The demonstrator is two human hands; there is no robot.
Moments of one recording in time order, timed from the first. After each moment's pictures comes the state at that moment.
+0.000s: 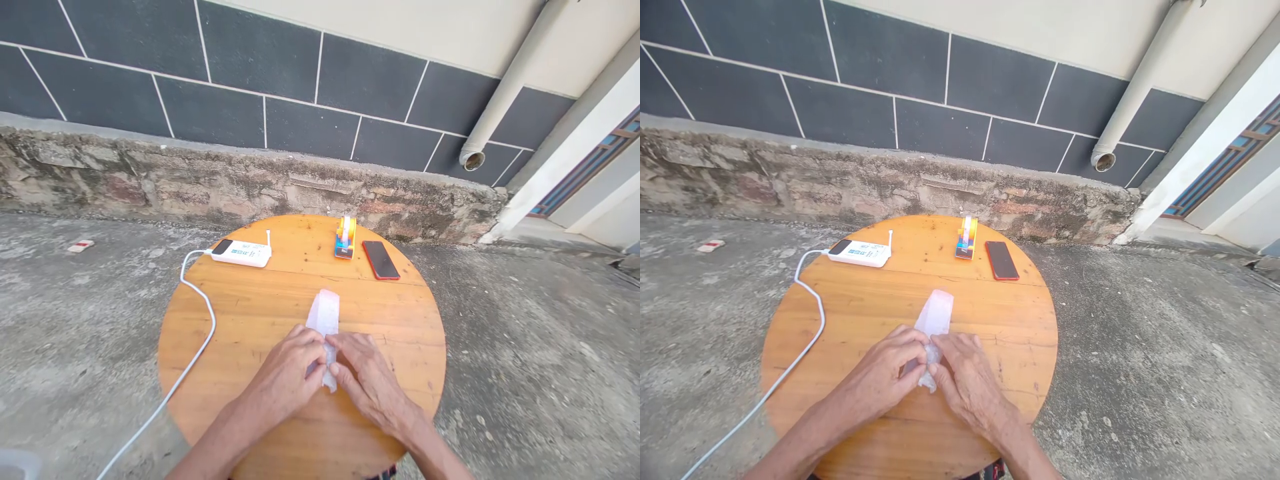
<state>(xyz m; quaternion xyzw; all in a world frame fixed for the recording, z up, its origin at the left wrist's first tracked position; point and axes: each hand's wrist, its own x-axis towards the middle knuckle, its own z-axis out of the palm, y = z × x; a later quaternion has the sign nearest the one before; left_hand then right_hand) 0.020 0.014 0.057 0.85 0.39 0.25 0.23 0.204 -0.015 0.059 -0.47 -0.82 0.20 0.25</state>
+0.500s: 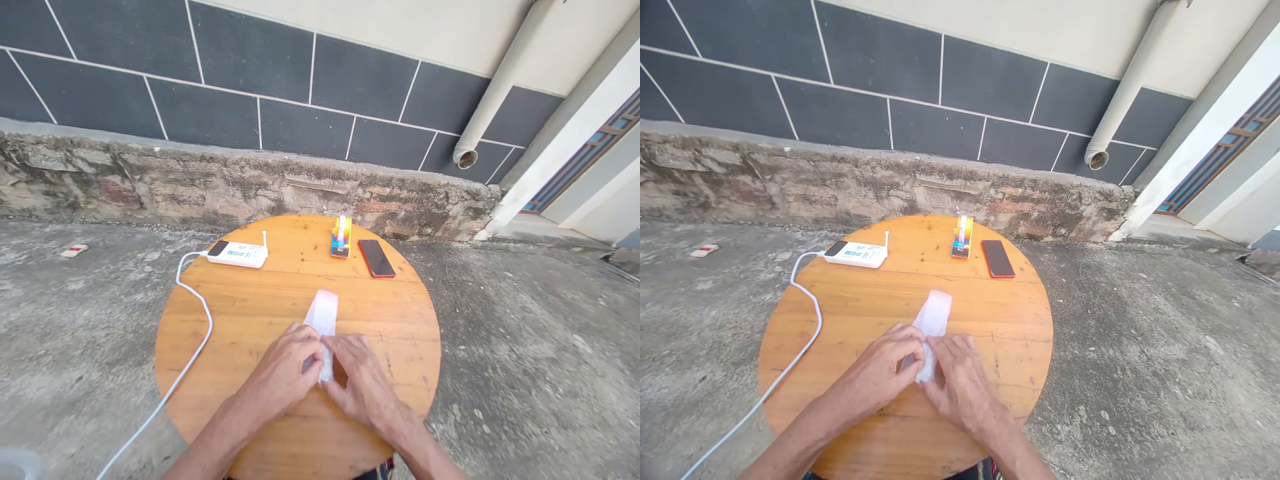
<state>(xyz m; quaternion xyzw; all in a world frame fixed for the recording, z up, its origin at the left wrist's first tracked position) 0.021 0.013 0.068 0.84 0.41 0.23 0.28 0.194 -0.019 0.044 -0.48 -0.82 0.16 0.28</state>
